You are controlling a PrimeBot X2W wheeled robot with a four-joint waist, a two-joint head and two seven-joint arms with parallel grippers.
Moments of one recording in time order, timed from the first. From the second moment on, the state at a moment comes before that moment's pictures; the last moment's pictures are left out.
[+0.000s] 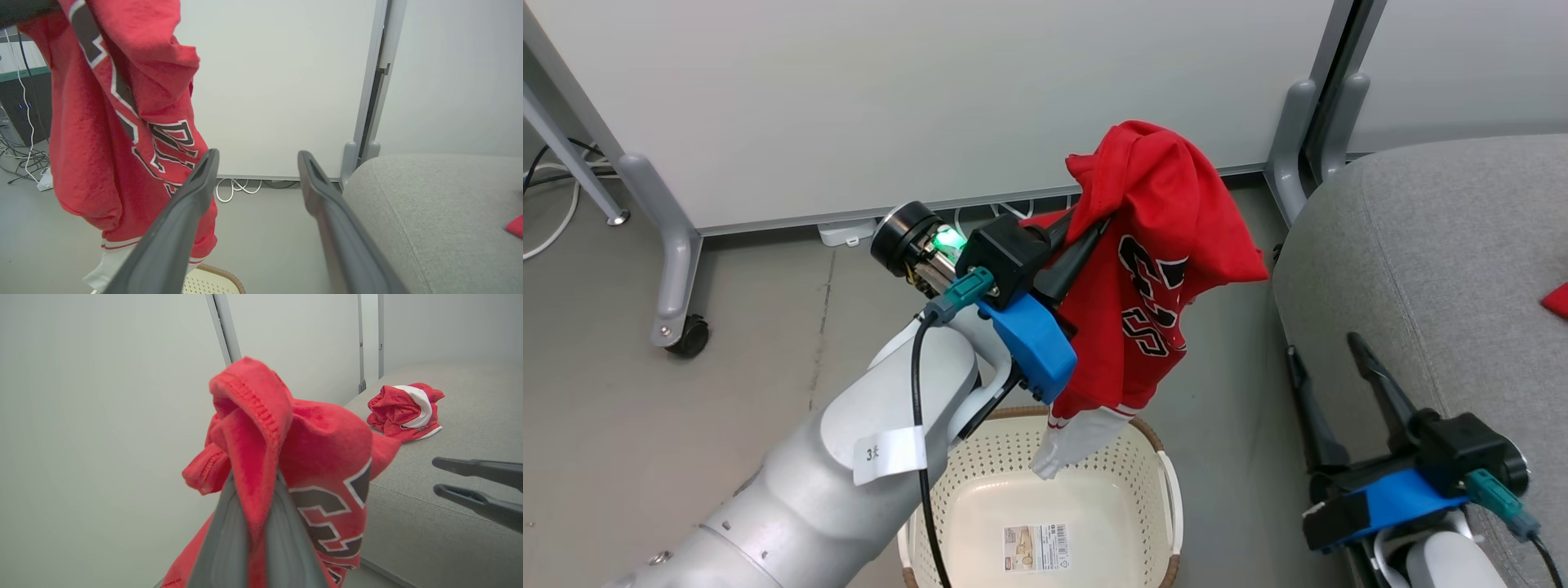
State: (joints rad) left arm -0.85 0.15 -0.96 0.61 -0.56 -0.13 -0.26; right arm -0.13 -0.10 0.05 0.22 0.13 0.13 -0.26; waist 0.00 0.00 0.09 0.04
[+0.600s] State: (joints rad) left arm -0.90 0.12 -0.99 0.61 -0.55 -0.13 -0.26; right arm -0.36 -0.14 0.34 0.32 0.14 0.13 -0.26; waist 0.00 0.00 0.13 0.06
